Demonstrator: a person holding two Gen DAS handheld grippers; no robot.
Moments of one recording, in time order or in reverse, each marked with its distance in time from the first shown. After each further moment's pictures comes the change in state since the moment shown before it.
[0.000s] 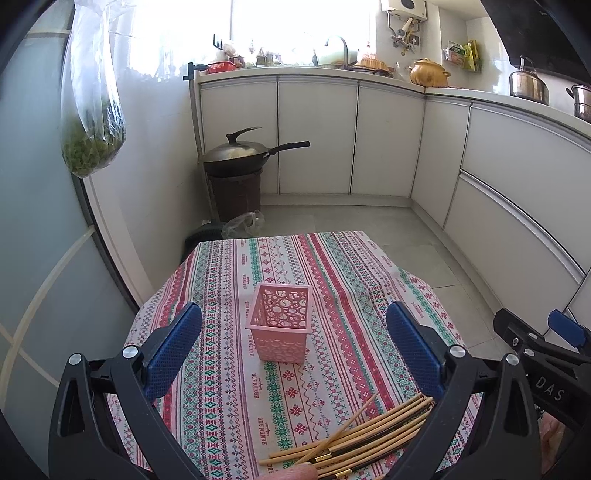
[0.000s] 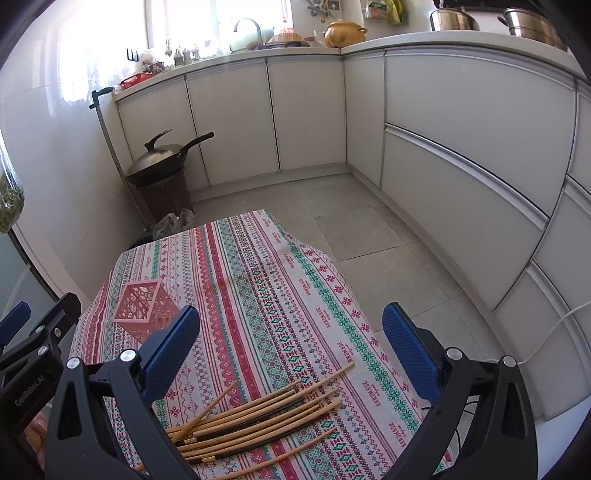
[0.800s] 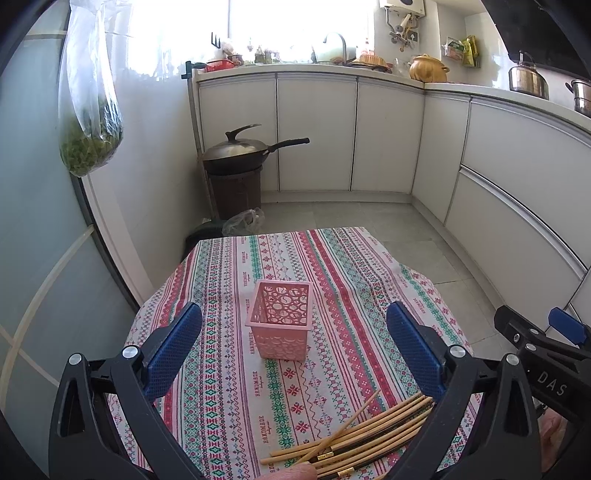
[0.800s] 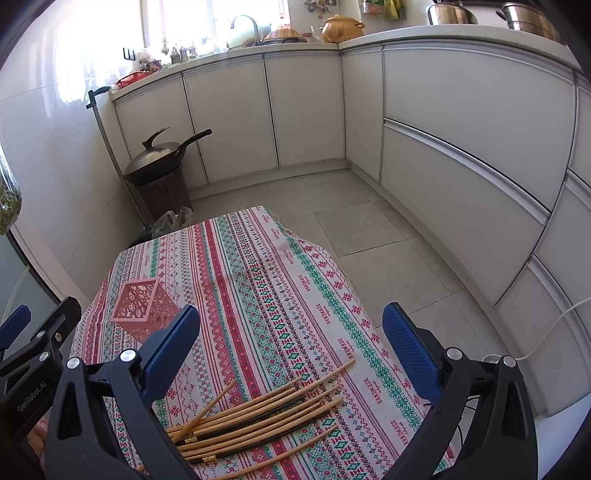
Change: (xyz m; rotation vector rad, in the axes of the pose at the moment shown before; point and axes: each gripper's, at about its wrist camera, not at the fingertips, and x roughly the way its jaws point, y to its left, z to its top) left arm 0.003 0.000 -0.001 0.009 0.007 0.007; right arm 0.003 -0.002 -0.001 0.009 0.017 0.001
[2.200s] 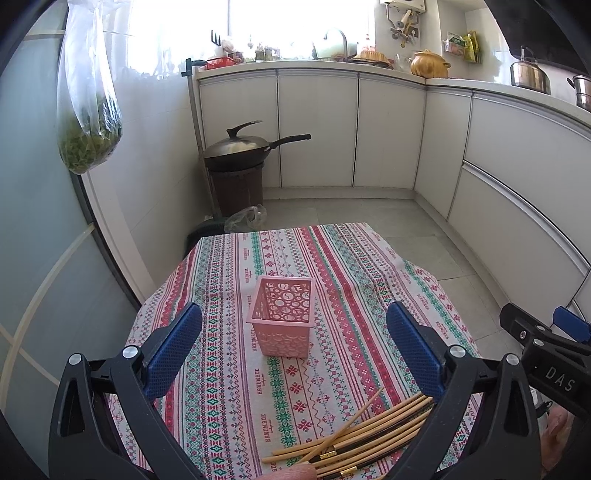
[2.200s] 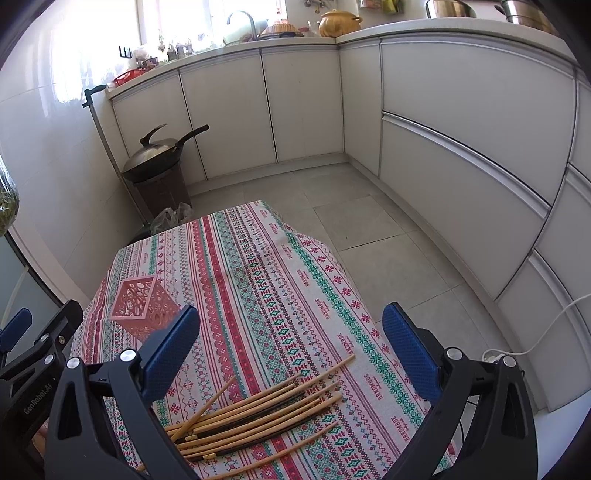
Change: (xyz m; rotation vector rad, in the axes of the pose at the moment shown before) left arm 0.004 0.000 -0.003 0.006 0.011 0.010; right arm 0.004 -0.002 -0.001 0.011 0.020 -0.003
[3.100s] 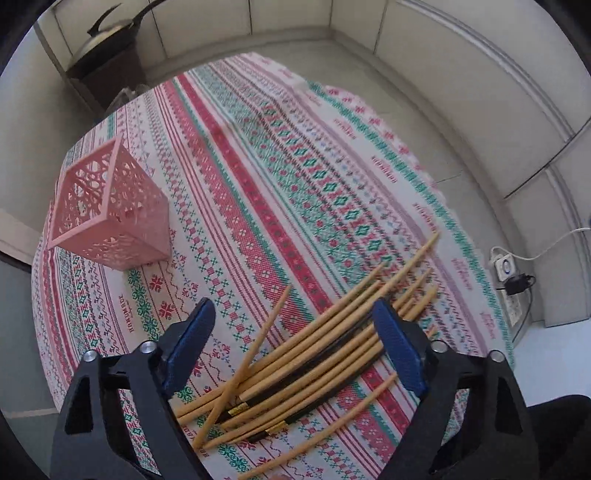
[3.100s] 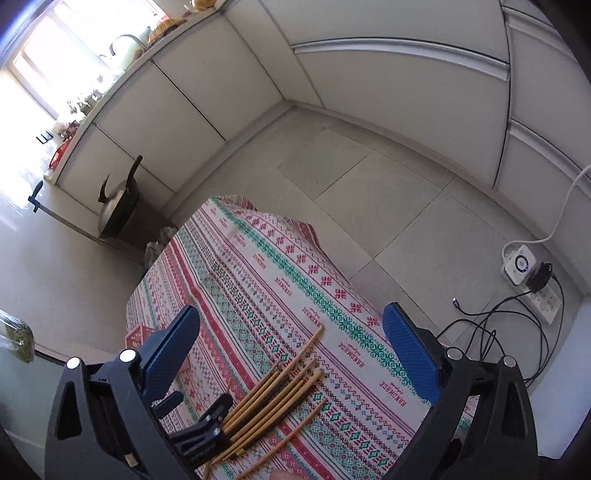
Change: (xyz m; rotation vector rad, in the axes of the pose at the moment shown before) left arm 0.135 -0.112 -0.064 0.276 0.639 -0.230; right arm 0.031 -0.130 0.006 0.467 0.236 0.097
